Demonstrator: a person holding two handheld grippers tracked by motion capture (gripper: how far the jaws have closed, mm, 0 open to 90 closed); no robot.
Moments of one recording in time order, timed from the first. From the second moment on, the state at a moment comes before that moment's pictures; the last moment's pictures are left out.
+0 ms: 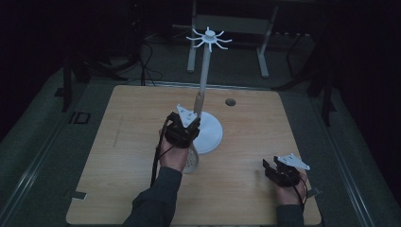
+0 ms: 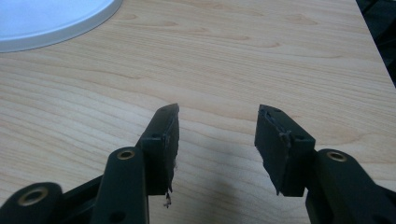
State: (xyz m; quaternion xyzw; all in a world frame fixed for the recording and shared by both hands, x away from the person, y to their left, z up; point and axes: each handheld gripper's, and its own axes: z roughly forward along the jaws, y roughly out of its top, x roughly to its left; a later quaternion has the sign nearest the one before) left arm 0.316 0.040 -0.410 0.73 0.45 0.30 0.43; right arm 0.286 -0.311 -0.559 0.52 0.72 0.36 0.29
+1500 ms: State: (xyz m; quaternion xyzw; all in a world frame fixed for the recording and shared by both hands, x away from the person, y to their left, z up) left arm 0.321 0.025 -0.378 0.68 0.44 0.36 0.46; right arm 0.287 -0.313 -0.560 0.52 0.72 0.36 0.29
